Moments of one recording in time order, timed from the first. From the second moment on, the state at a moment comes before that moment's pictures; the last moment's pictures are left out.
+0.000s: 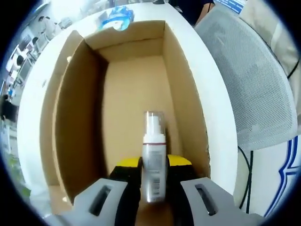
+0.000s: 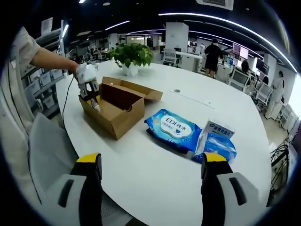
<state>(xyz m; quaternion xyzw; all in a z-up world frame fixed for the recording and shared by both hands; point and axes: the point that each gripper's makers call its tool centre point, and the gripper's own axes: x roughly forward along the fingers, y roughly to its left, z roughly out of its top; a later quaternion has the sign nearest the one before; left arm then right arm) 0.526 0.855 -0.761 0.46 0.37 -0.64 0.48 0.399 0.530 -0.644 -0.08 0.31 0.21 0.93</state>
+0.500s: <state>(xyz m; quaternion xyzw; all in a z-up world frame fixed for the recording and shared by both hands) 0.508 0.826 -0.722 0.43 0.35 -0.65 0.52 0.403 0.551 -0.634 -0.10 0.27 0.25 0.92</state>
